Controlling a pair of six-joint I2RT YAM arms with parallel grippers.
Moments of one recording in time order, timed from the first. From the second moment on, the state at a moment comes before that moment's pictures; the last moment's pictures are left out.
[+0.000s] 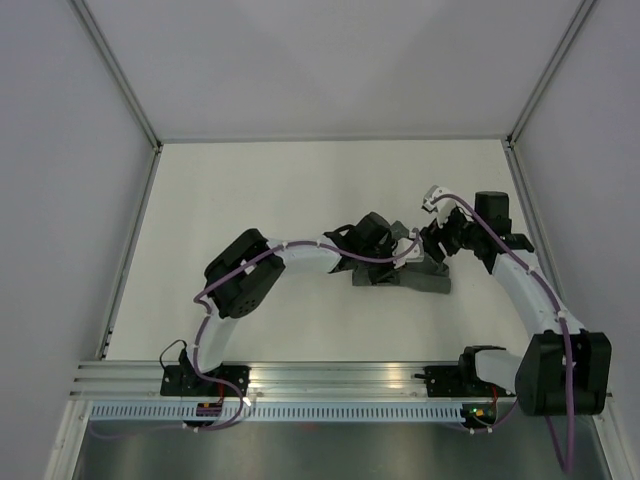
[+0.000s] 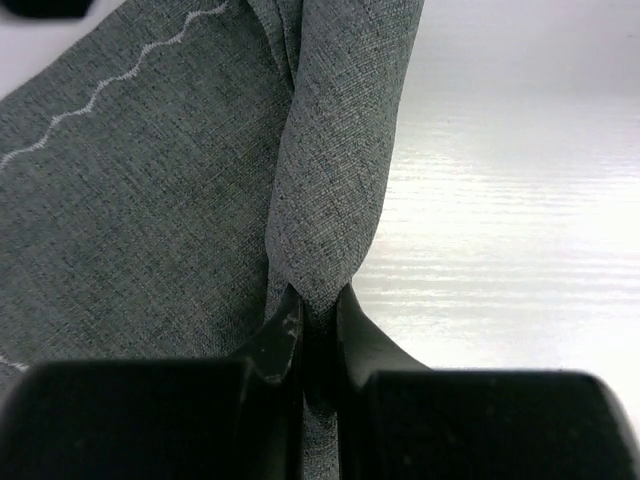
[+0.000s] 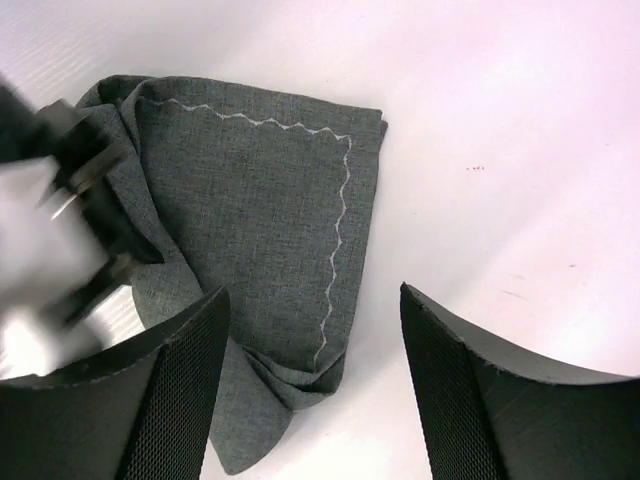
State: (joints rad) left arm -0.96 2.11 1.38 -0.03 0.47 0.40; right arm 0.01 1.23 0.84 -0.42 -0.56 -0.67
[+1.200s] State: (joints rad) left arm -0.81 2.41 1.82 -0.53 1.00 0.13; right arm 0.43 1.12 0.46 -0.24 -0.33 -0.83
